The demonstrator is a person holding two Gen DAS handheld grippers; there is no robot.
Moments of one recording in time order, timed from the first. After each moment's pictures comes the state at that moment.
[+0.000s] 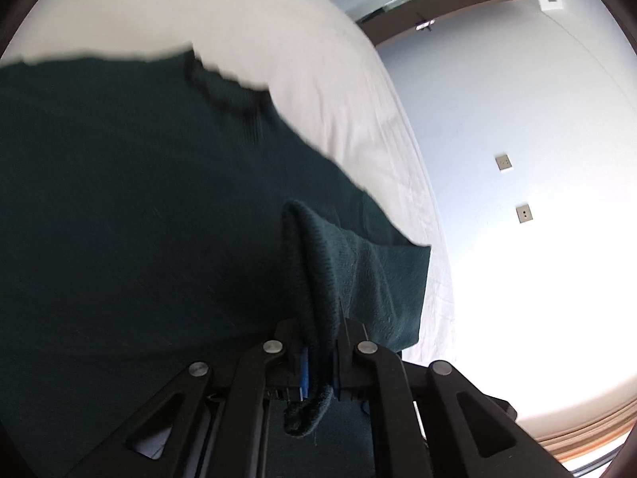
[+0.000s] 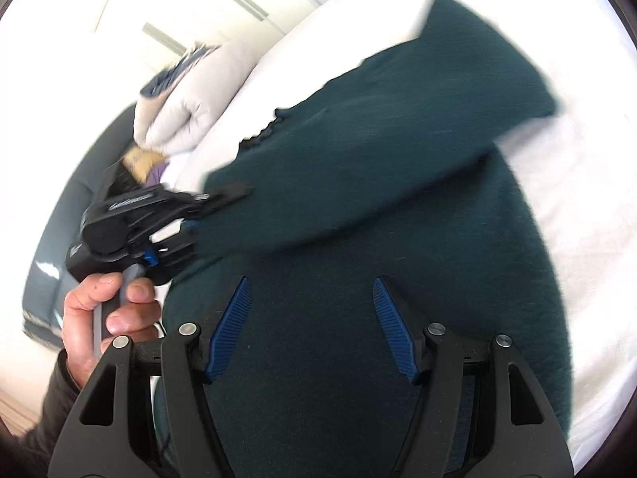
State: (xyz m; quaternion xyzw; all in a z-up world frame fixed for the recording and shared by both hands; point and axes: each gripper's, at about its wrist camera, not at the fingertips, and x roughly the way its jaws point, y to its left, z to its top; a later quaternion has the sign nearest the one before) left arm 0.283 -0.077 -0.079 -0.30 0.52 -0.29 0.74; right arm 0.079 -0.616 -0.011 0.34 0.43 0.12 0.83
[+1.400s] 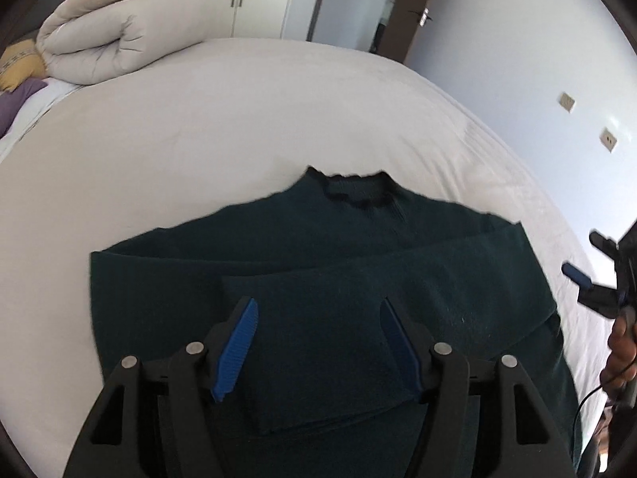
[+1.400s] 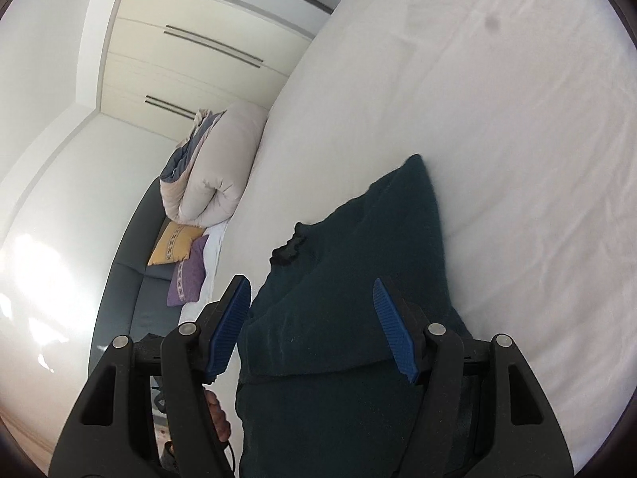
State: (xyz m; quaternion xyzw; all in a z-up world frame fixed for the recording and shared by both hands) left arm 0.294 -0.039 -0.073 -0.03 0.45 -0.17 0.88; right arm 0.162 -0.731 0.044 0.46 0.37 0.14 0.79
